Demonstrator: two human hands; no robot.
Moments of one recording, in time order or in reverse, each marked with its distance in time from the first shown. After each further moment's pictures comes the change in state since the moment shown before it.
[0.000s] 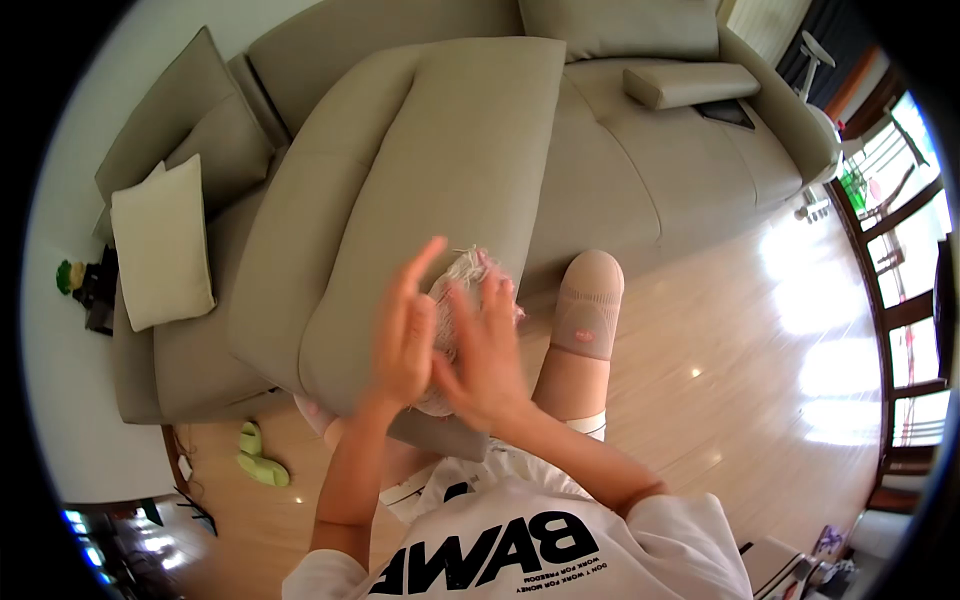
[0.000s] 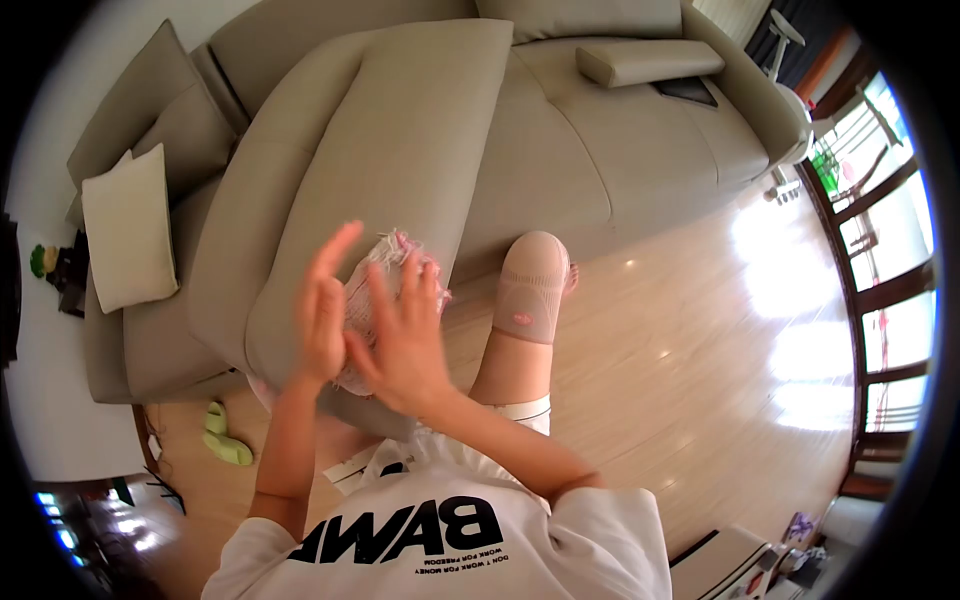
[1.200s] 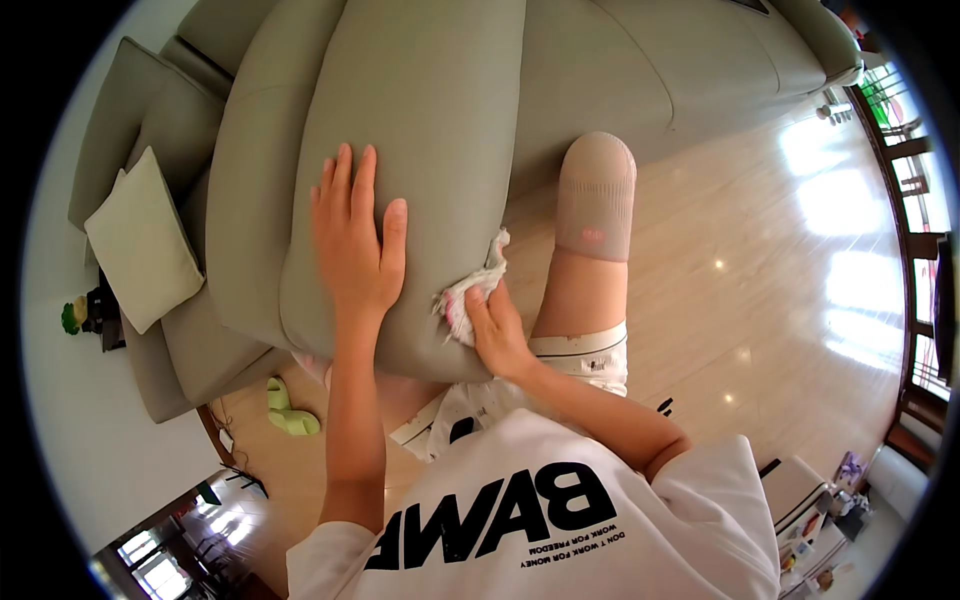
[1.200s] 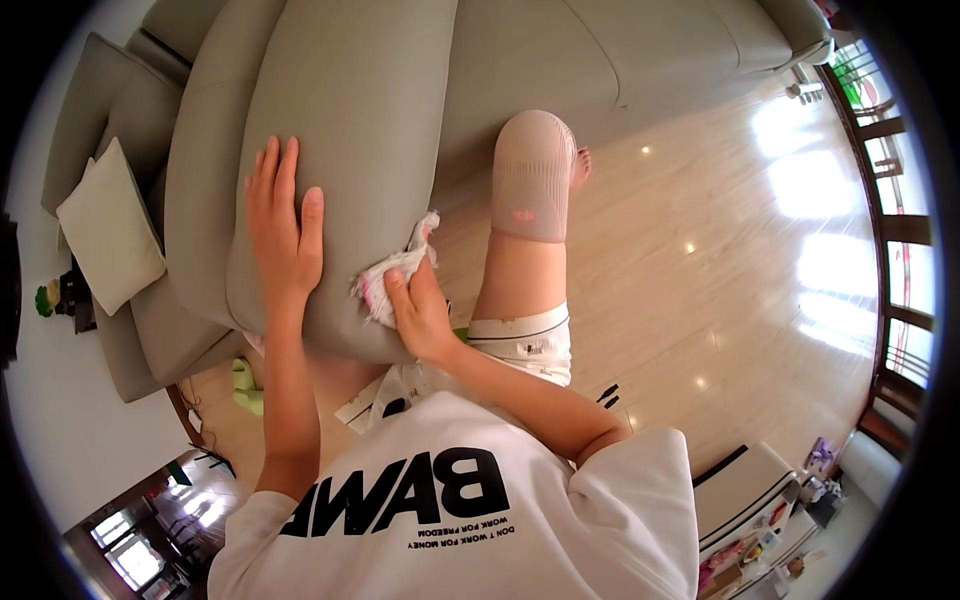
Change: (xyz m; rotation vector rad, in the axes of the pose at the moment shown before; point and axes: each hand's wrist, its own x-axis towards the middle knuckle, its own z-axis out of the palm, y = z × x) left_hand 0.001 -0.052 0.003 0.863 -0.011 0.046; right_hand -0.083 0.063 0.070 0.900 0.010 0.499
